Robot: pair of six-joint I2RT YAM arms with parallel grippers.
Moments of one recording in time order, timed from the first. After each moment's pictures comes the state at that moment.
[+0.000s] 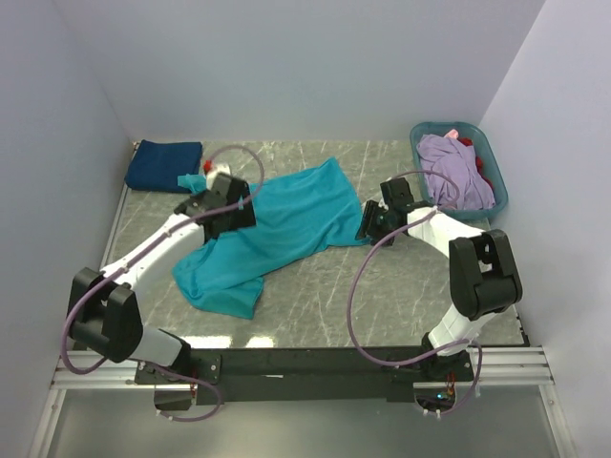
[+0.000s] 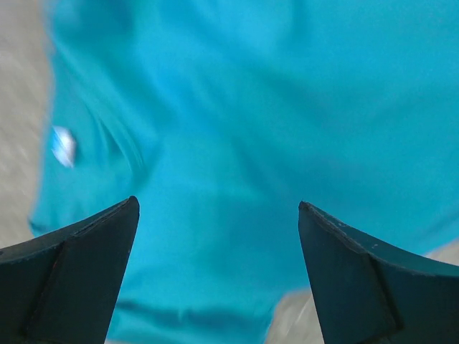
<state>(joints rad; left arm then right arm) -0.43 1.42 1.14 -0.55 -0.43 -0.53 0.25 1.66 0.99 -0.38 -0.15 0.52</state>
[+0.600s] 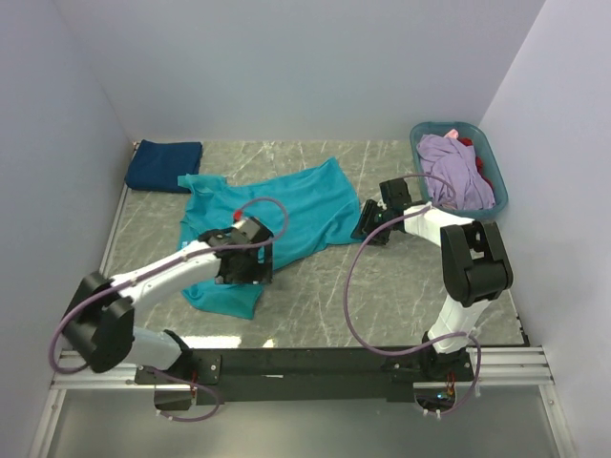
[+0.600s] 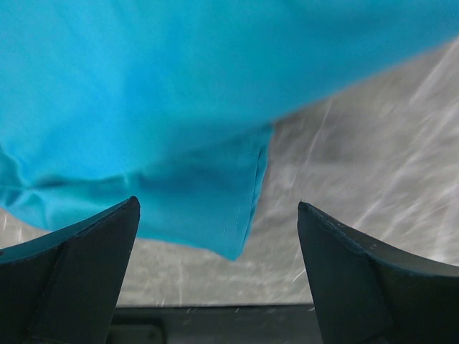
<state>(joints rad) -0.69 1.34 0.89 -0.75 -0.24 -0.70 0.22 1.77 1.01 -0.28 -0.23 0.62</state>
